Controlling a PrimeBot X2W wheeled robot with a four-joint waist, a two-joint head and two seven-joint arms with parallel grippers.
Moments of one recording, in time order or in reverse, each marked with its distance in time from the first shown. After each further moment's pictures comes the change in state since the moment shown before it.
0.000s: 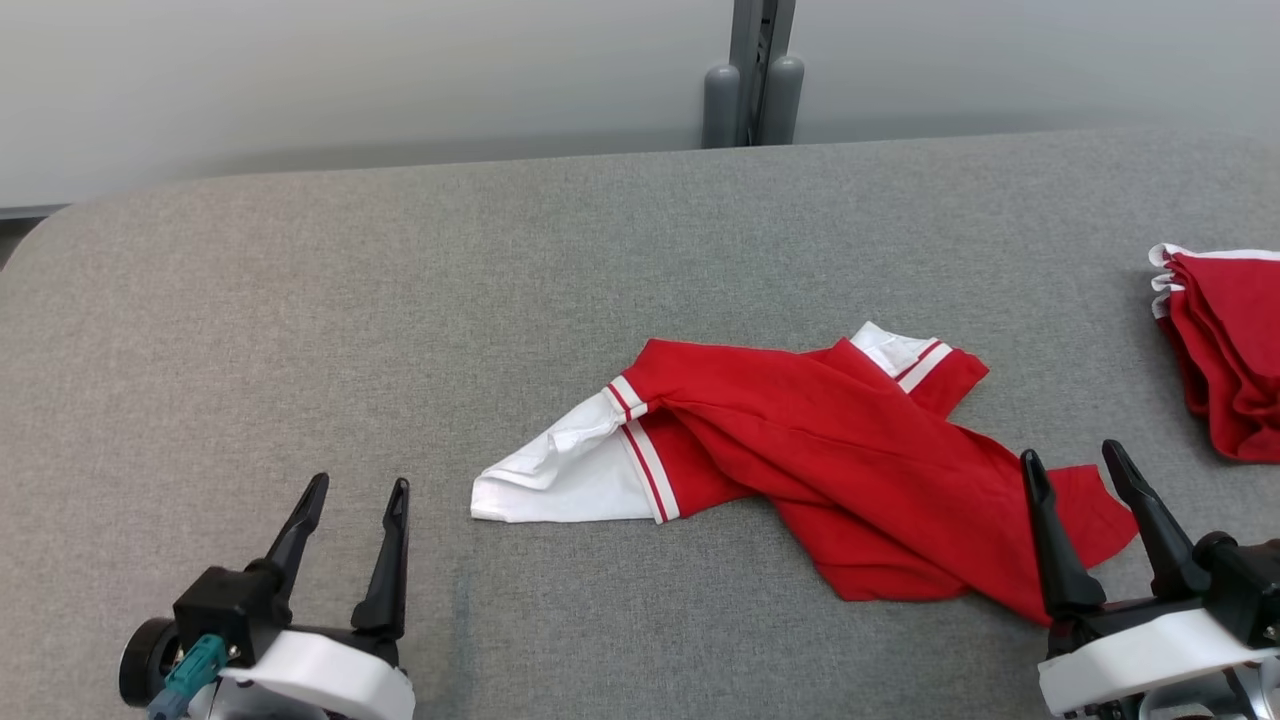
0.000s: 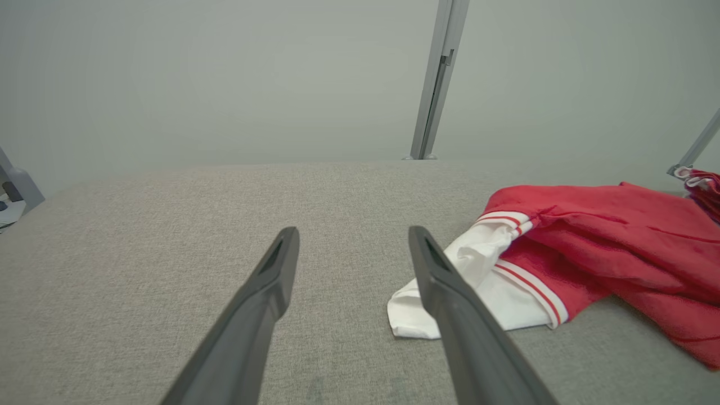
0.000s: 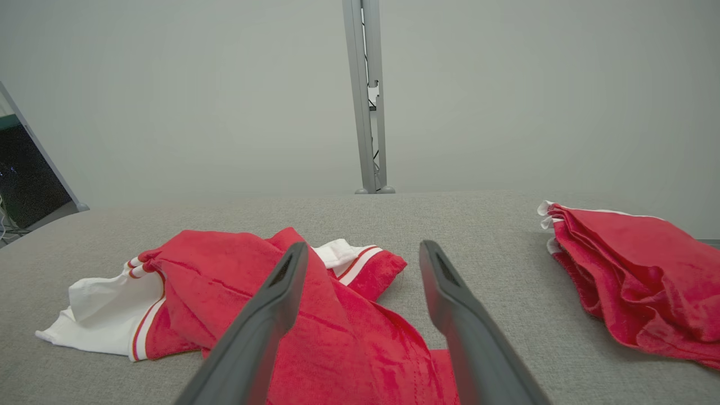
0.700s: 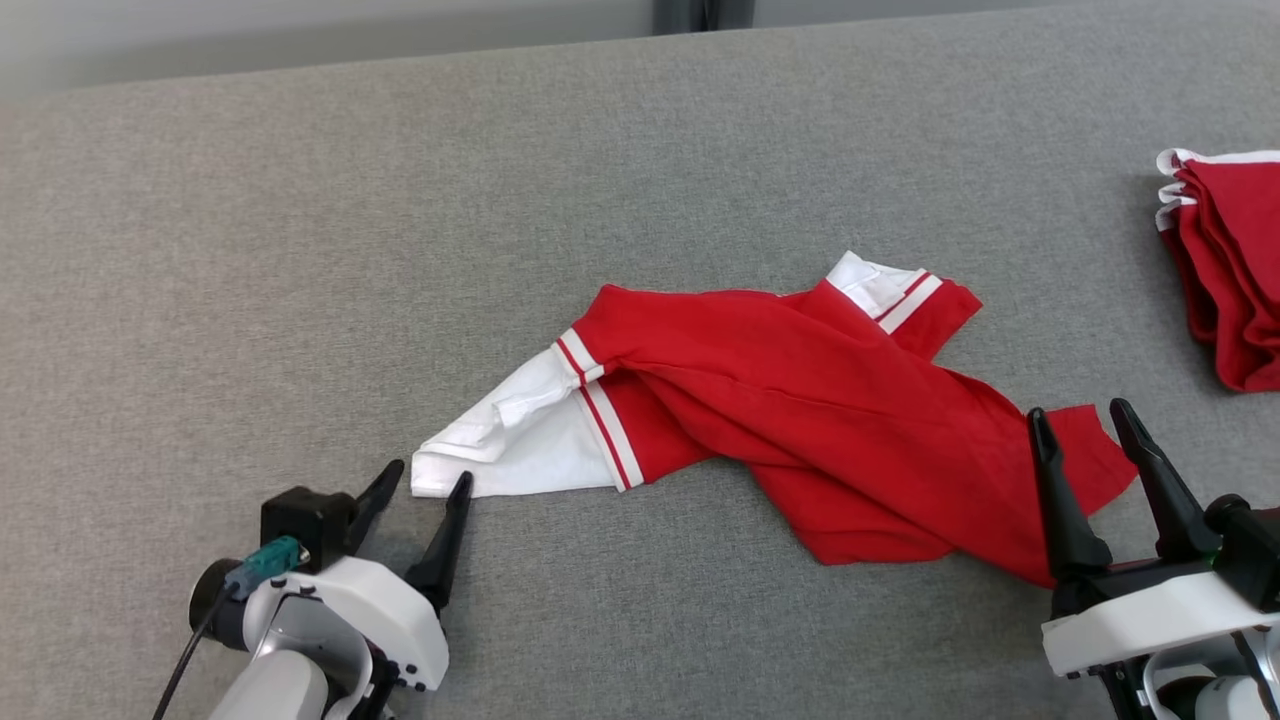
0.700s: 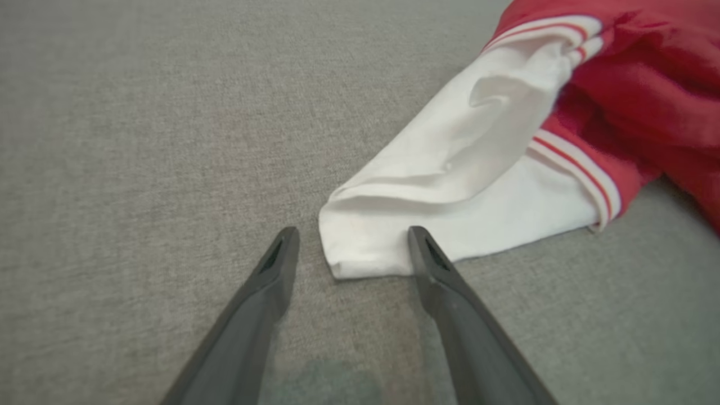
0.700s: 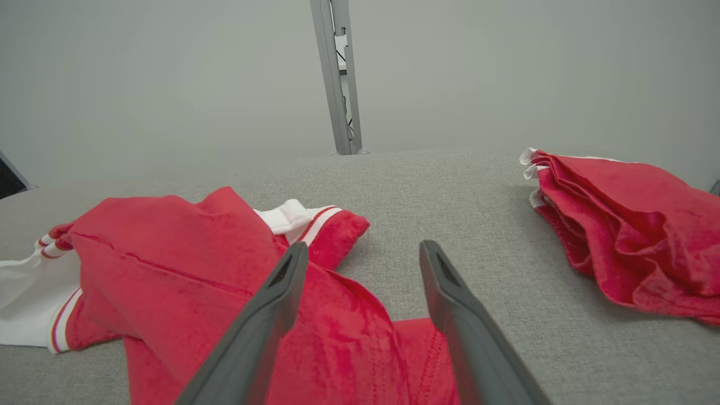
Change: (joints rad) left arm -0.198 -0.025 -0.099 0.274 -0.042 -0.118 0.133; right arm -0.066 -0.005 0.001 0.009 0.016 0.000 -0.006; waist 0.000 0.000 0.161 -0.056
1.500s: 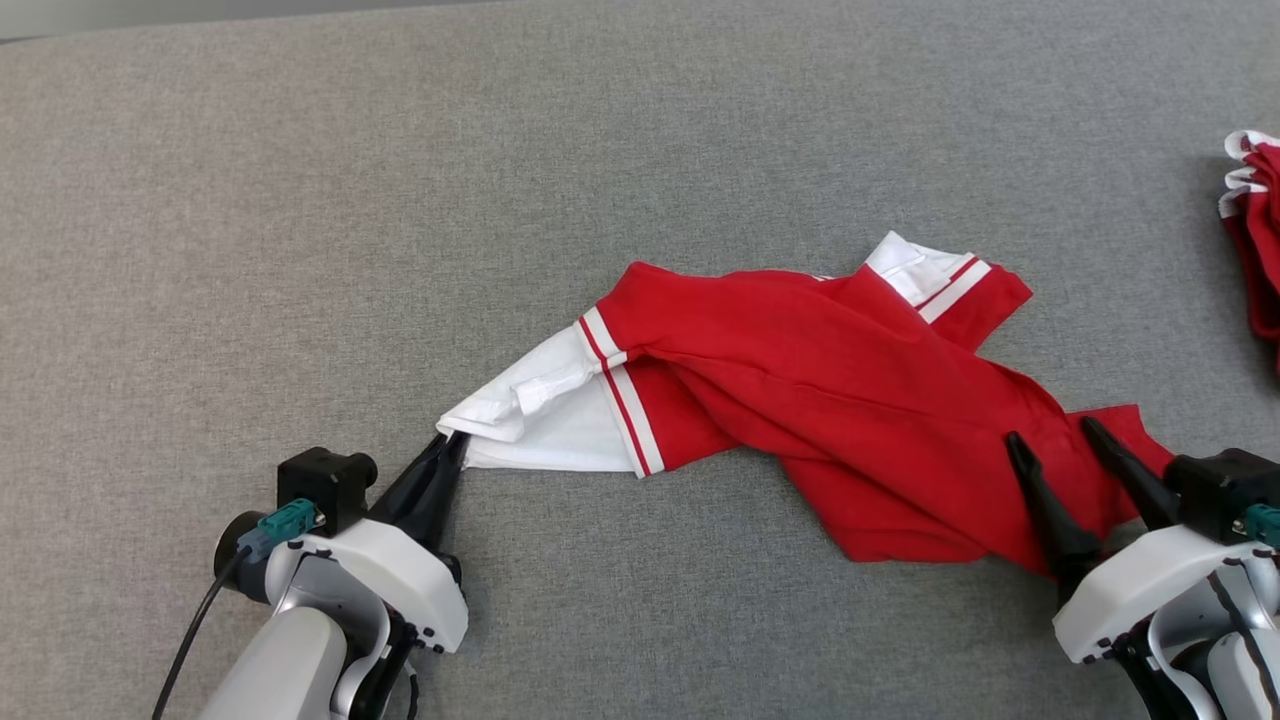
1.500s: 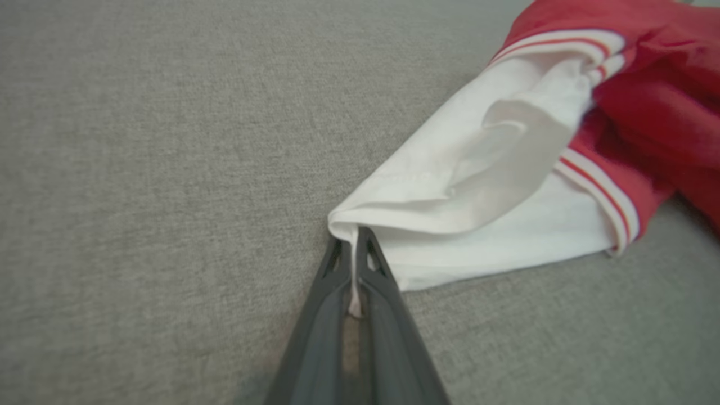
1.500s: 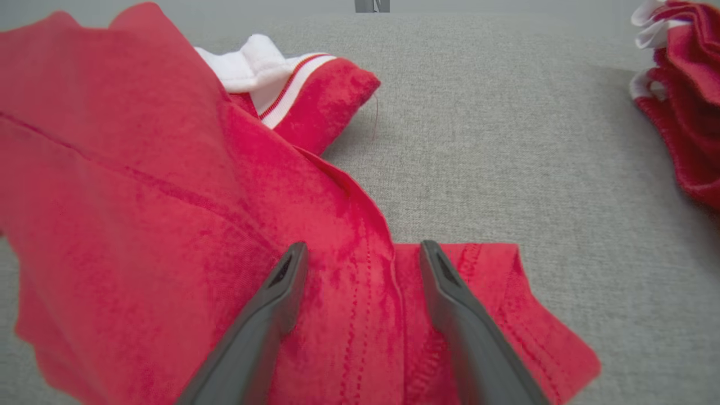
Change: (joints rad) left arm -0.103 -0.025 -0.028 0.091 -0.020 -0.038 -0.037; right arm -0.108 -0.173 0.127 0.193 0.113 0.000 0.131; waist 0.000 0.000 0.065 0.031
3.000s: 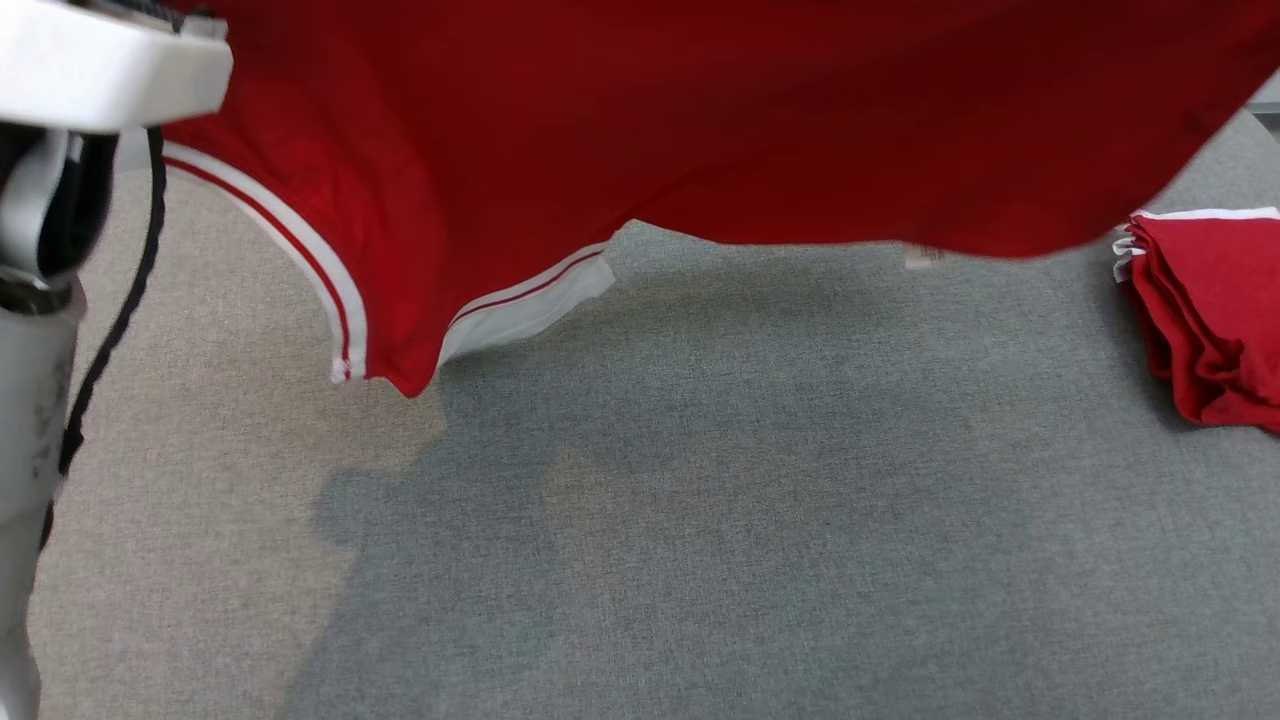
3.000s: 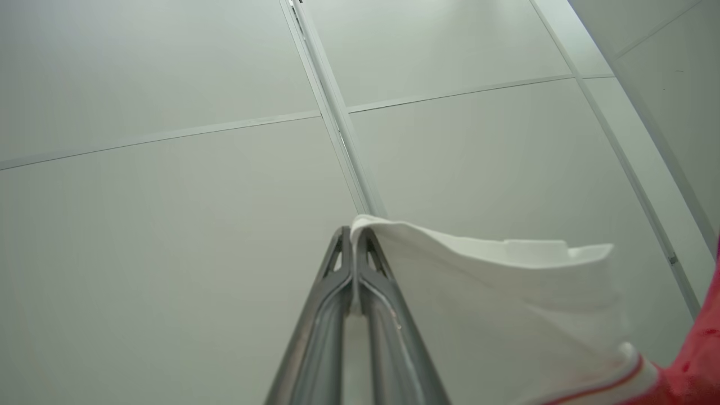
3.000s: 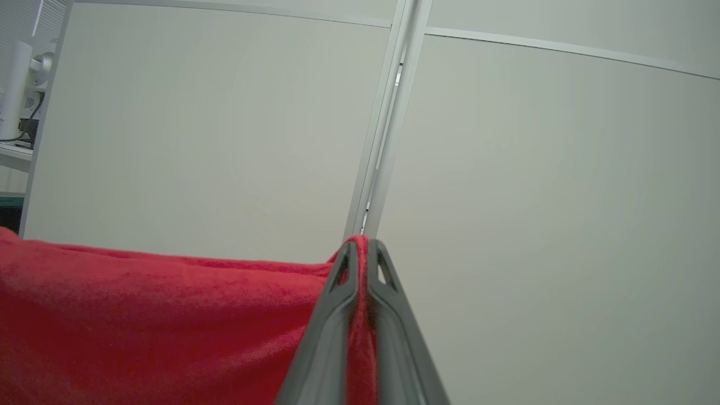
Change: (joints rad) left arm -0.637 0.196 0.123 -0.476 0.114 0.043 0.031; right arm -0.641 -0.181 -0.009 -0.179 0.049 0.000 -0.035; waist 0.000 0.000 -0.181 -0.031
